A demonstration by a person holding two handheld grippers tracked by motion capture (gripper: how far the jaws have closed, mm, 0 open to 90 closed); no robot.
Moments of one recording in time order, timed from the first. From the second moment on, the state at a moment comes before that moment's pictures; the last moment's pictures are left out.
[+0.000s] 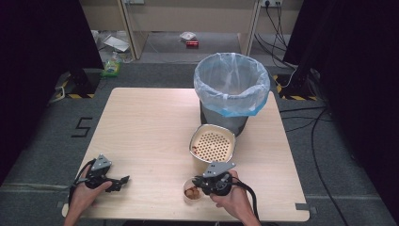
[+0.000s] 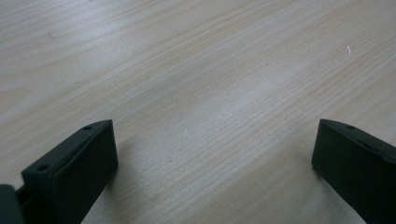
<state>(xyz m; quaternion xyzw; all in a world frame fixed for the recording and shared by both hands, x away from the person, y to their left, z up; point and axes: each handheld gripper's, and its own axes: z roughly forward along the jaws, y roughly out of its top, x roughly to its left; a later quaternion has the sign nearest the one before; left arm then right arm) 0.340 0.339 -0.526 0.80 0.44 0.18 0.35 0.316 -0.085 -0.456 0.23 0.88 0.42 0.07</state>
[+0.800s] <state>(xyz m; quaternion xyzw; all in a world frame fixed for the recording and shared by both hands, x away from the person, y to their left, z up) 0.341 0.339 -0.526 0.80 0.44 0.18 0.35 0.321 -0.066 -0.396 0.14 0.85 0.50 0.10</state>
